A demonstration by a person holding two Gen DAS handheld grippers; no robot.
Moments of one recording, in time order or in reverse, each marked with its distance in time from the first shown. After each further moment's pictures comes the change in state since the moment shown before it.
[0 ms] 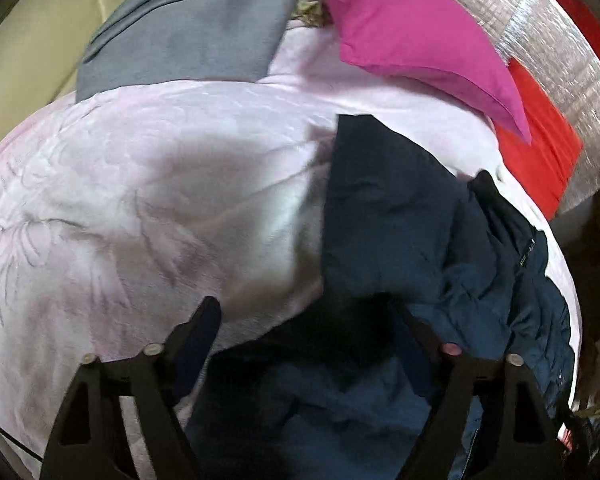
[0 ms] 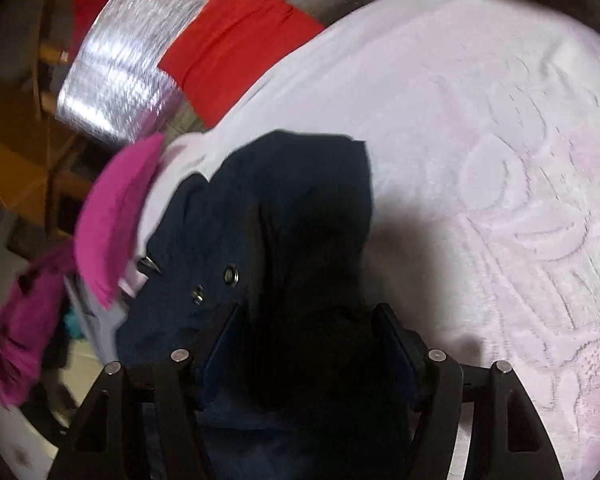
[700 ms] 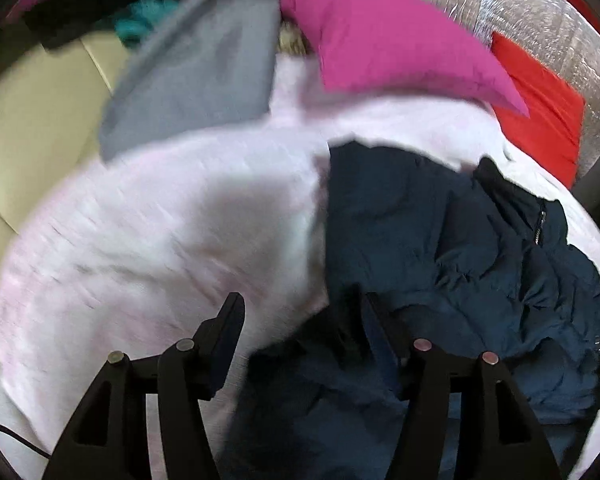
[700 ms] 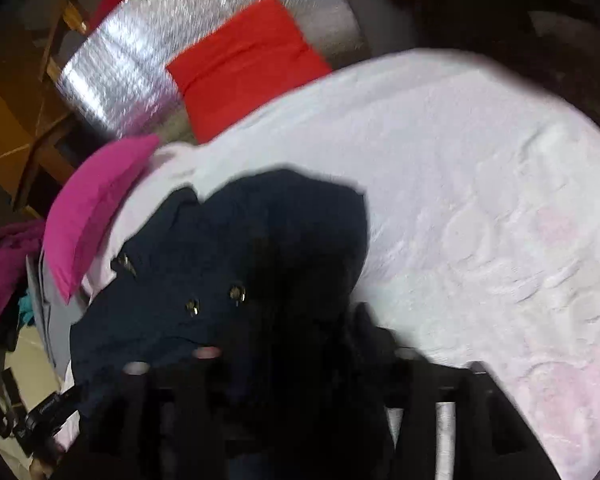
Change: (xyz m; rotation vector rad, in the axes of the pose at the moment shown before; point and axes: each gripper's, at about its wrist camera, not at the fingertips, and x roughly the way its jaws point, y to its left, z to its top) left arm -0.039 -0.020 -0.002 0.173 -0.134 0.186; right arm -0.035 0.037 0.005 -0.088 -0.213 -0.174
